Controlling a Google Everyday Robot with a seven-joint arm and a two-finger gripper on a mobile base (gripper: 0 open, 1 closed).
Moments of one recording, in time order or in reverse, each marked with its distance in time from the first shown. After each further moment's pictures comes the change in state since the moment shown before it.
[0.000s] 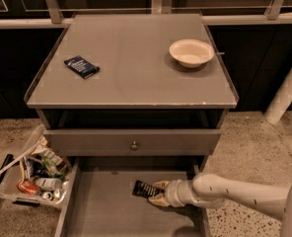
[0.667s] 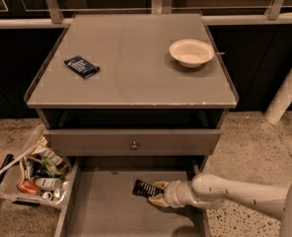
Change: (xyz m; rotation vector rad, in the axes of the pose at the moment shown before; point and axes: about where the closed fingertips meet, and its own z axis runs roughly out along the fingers) arm -0.001 0.001 0.000 -0.004 0.000 -0.001
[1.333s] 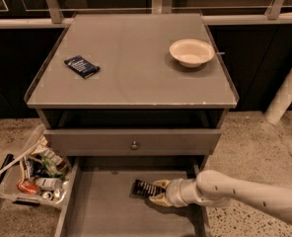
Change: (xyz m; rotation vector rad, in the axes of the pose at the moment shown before) arm -0.028 0.010 -0.028 -0.026 -0.039 -0.069
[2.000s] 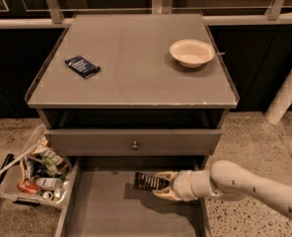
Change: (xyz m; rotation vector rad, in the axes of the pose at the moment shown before) arm -0.058 0.008 -0.067 -0.026 -0.085 -0.135
